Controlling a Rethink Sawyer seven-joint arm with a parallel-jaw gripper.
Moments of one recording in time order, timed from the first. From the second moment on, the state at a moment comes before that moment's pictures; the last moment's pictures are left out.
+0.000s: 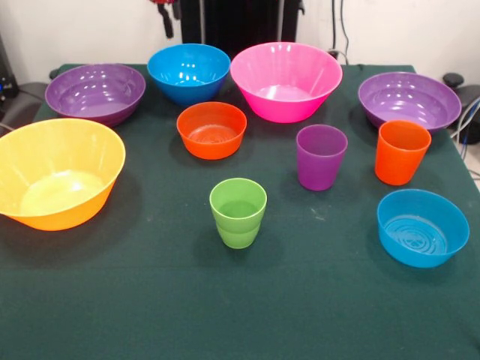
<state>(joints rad) -1.20 -0.80 0.86 2.27 -0.94 0.76 0.71</state>
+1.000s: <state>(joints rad) -1.29 -0.50 0.77 2.16 -1.09 0.76 0.66</state>
